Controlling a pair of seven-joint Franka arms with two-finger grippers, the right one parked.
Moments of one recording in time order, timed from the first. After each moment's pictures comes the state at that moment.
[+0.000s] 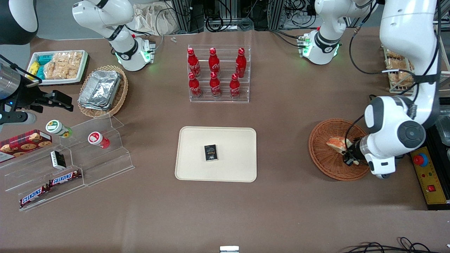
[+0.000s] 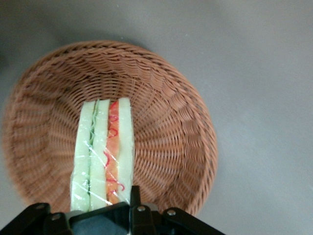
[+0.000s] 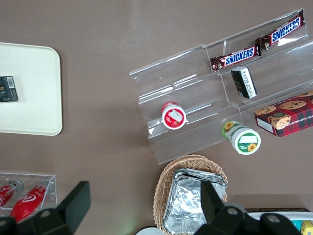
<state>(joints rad) -0.10 0.41 0.03 -1.70 0.00 2.01 -0.94</state>
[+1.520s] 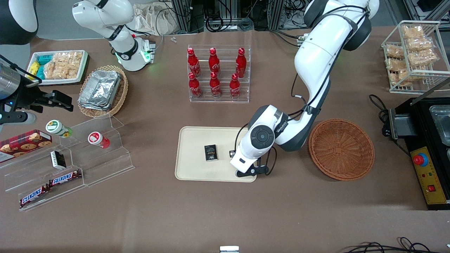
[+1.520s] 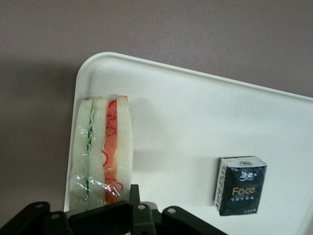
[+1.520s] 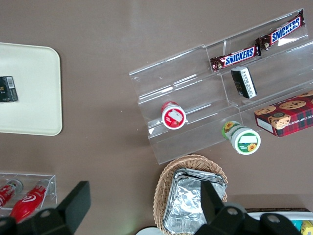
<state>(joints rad) -0.45 0.89 -0.23 -1.21 0.01 2.11 -0.75</state>
